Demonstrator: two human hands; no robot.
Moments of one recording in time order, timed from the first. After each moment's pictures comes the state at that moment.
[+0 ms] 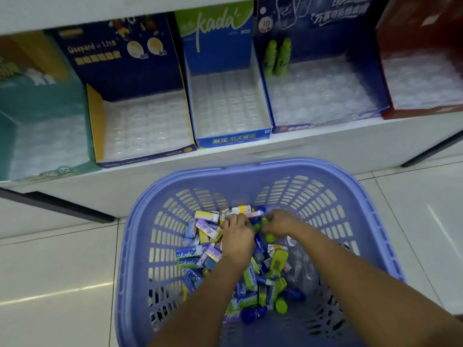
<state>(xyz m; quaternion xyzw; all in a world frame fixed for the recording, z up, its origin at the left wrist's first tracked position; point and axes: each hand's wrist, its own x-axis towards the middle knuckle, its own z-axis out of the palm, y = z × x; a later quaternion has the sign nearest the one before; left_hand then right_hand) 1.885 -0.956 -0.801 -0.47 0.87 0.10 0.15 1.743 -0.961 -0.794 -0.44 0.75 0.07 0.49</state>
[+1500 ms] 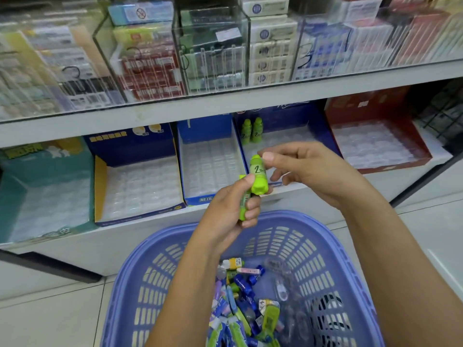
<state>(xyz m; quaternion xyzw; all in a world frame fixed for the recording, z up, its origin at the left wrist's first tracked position) 1.848 -1.031 -0.581 -0.27 0.43 0.82 -0.28 1.691 -0.991 -0.514 -0.47 0.62 -0.43 0.46</state>
